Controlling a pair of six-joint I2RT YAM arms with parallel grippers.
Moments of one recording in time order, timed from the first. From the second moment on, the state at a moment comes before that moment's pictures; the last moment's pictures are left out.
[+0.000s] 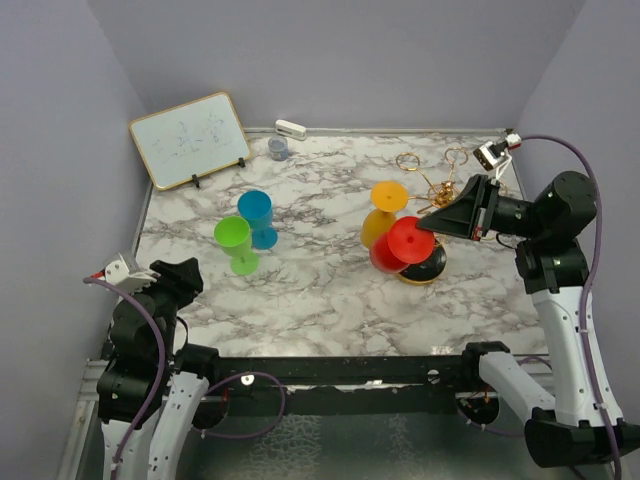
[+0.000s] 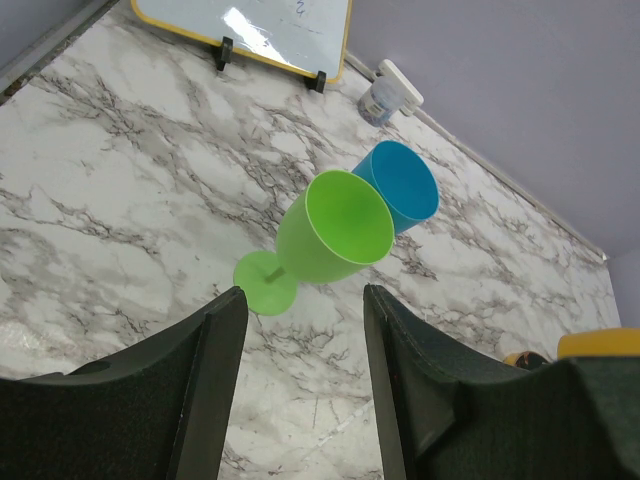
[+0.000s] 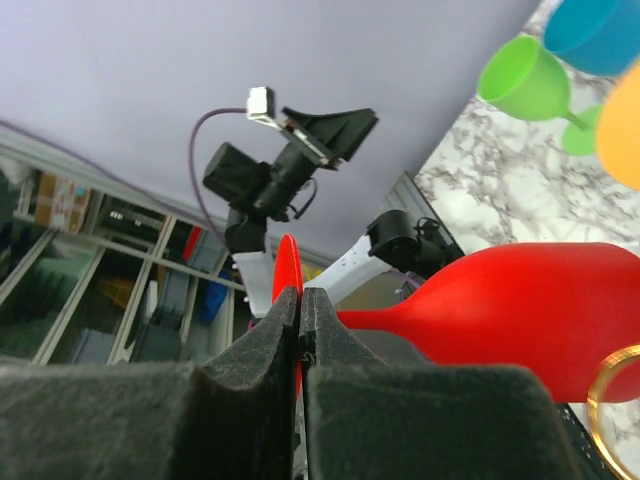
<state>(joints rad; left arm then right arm) -0.18 0.16 0.78 -0.81 -0.31 -0.63 0.03 0.86 1.07 -0.18 -1.25 1.05</state>
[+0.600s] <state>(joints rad) -0.18 0.18 0.78 -0.81 -0.31 -0.63 0.09 1.16 1.71 0.23 -1.25 0.95</state>
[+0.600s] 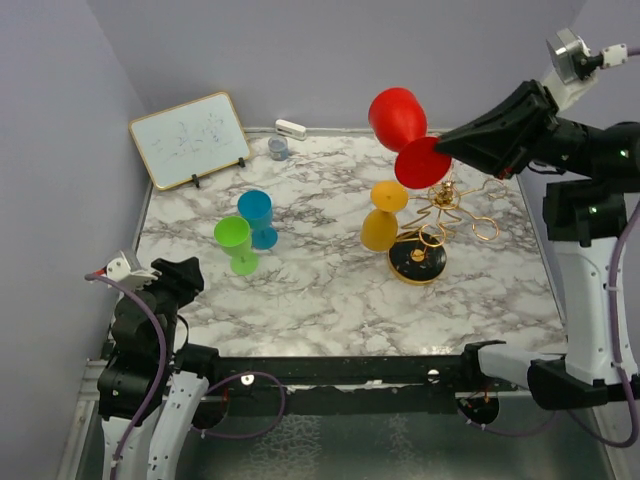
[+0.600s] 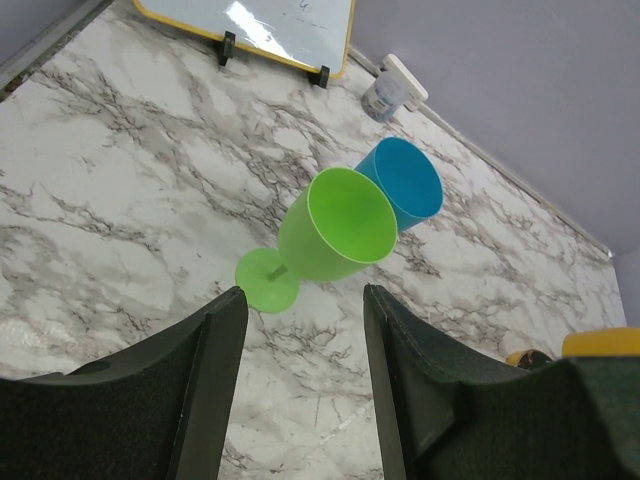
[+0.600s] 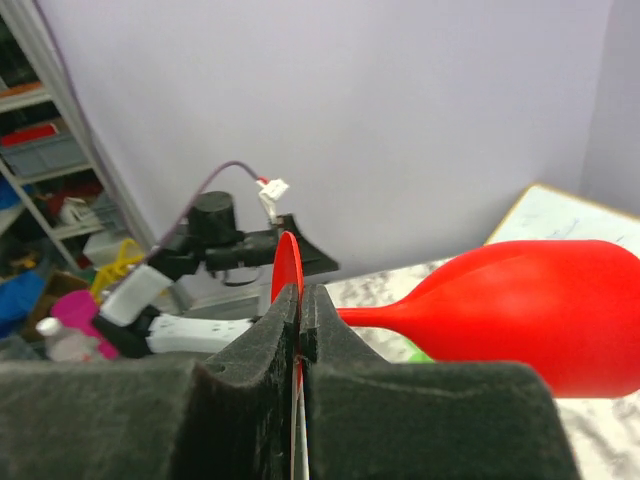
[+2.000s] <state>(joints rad) -0.18 0.13 0.72 -0.76 0.40 -1.33 1.54 1.45 0.84 0.80 0.40 -0.96</state>
